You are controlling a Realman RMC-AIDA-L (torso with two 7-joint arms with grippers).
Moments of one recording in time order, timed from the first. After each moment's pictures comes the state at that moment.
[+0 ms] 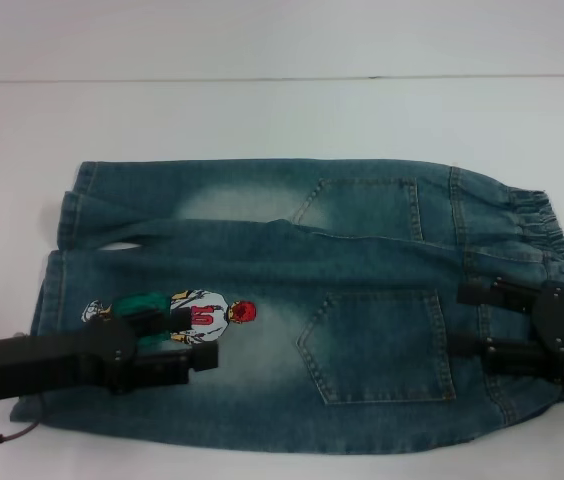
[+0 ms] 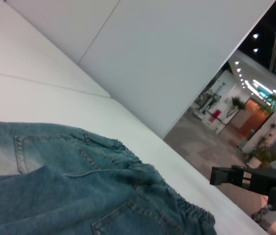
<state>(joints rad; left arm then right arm) -0.39 -2.08 0.65 0.56 2.03 1.71 -1.56 0.40 2.07 -0.43 -0.57 -2.14 -1.83 1.36</state>
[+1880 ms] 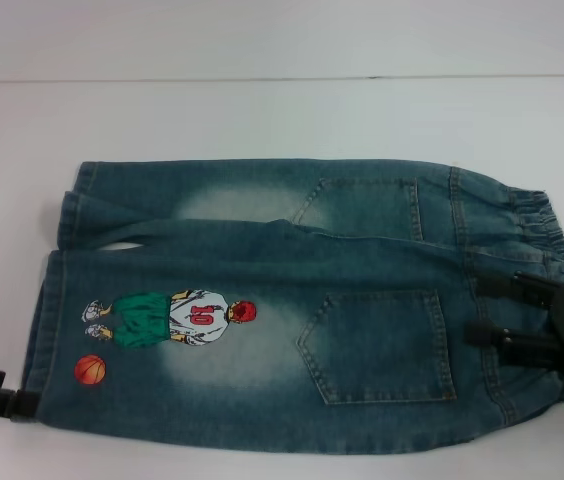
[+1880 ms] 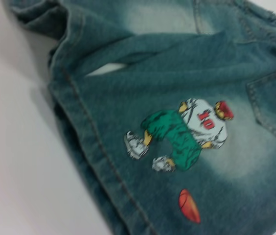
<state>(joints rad) -0.48 -1.95 0.44 0.84 2.63 1.80 -1.89 0.38 2.06 -0.39 -0.57 -2.13 -1.82 1.35</state>
